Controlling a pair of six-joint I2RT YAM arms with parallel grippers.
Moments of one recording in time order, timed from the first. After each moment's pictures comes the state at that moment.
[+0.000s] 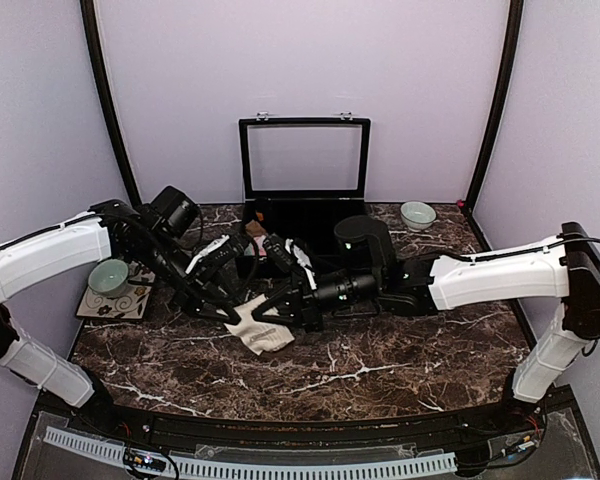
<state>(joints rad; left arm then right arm) -0.64 1.38 1.16 -0.92 1.03 0.66 1.09 1.63 1.07 0.26 -0.65 0.22</state>
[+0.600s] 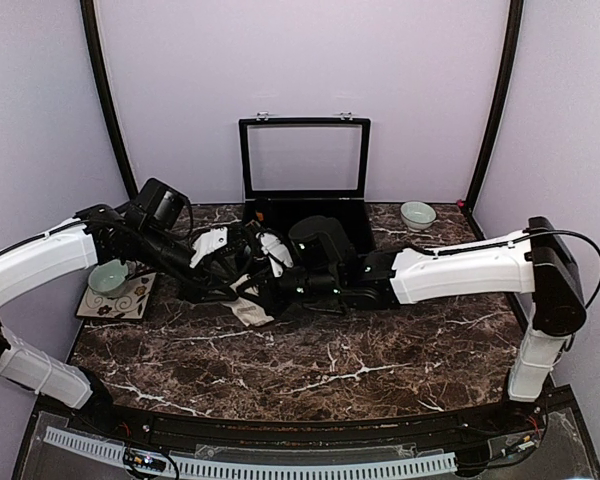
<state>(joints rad) -0.63 1.29 1.11 -0.71 0.55 0.62 1.14 1.81 1.31 0.07 -0.16 0.31</state>
